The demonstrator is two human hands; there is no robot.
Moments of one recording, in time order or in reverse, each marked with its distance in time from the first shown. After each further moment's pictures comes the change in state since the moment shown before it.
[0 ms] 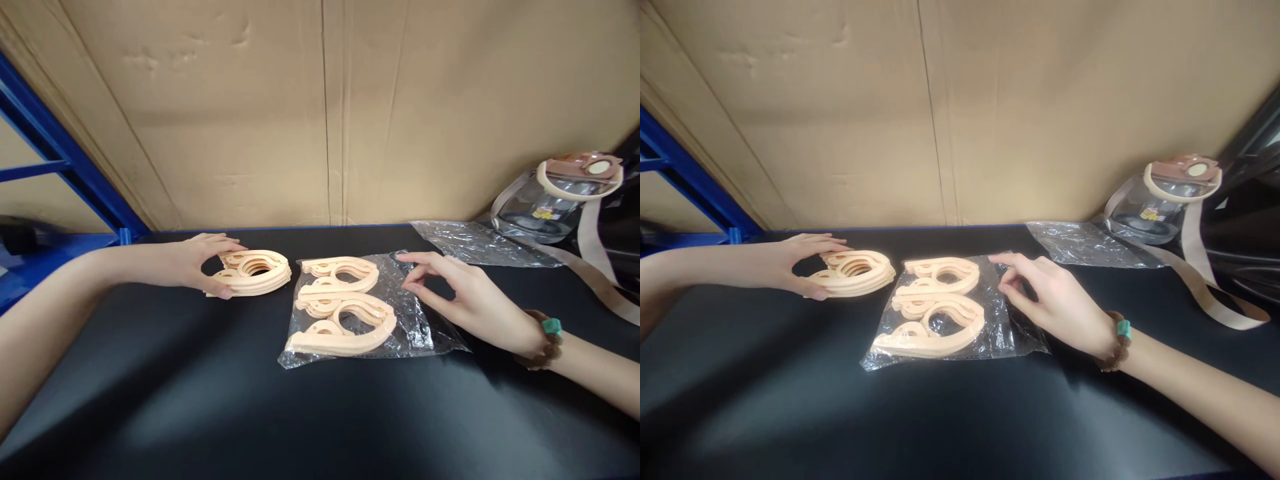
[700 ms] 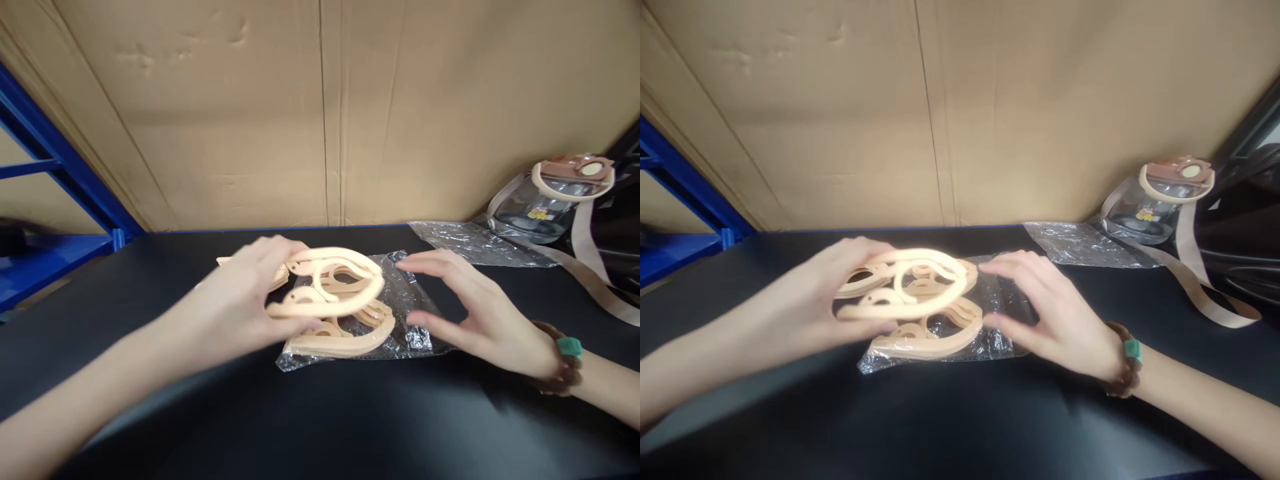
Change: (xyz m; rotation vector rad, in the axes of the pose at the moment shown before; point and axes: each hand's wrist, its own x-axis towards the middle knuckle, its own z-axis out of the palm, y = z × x) left_hand -0.017 0.128 0.008 -0.203 0.322 0.192; right_hand -0.004 -0.024 -0.012 -0.017 0.061 -0.203
